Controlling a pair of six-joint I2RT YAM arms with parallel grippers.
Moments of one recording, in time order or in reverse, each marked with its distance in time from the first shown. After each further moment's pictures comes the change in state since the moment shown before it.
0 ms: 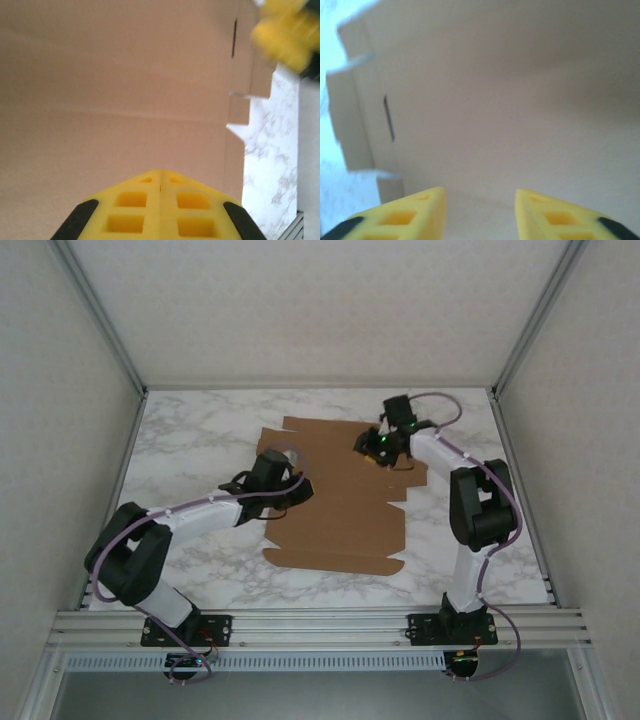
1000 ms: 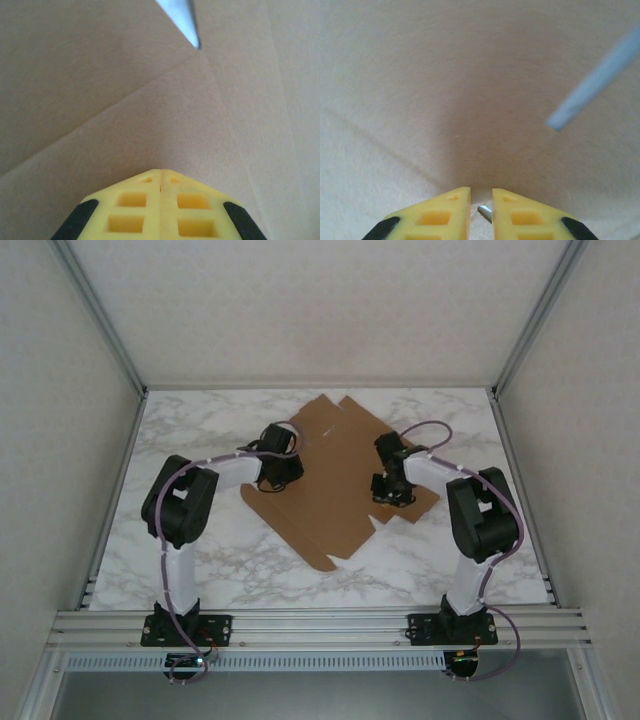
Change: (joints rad) left arm 0.179 0.459 0.434 -0.234 -0.082 0.049; right arm 0.124 -0.093 -0.304 -0.161 0.270 -0.130
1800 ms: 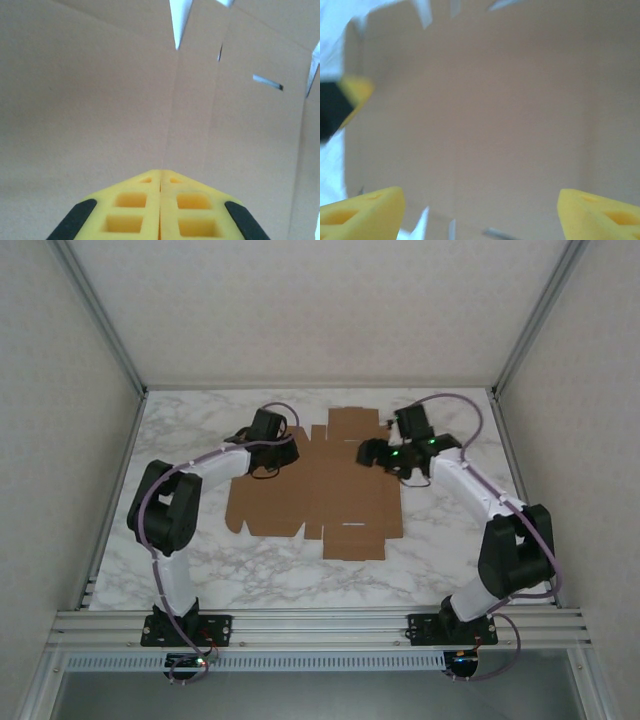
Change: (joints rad) left arm 0.029 -0.111 0.002 0.025 0.033 0.105; right arm -0.098 -0.253 0.090 0.061 -0.188 -0.011
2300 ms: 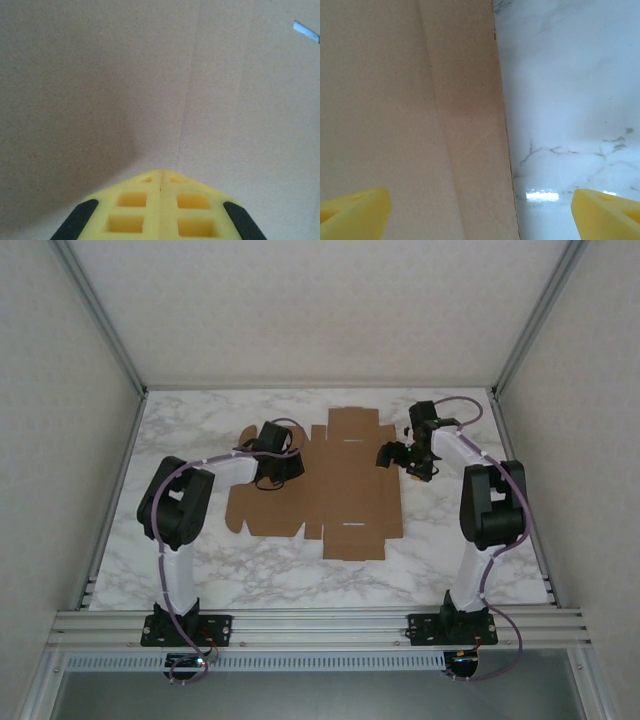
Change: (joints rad) left arm -0.019 0.070 -0.051 0.052 0.060 -0.014; right arm -0.156 0.330 0.161 -0.144 0.017 -0.135
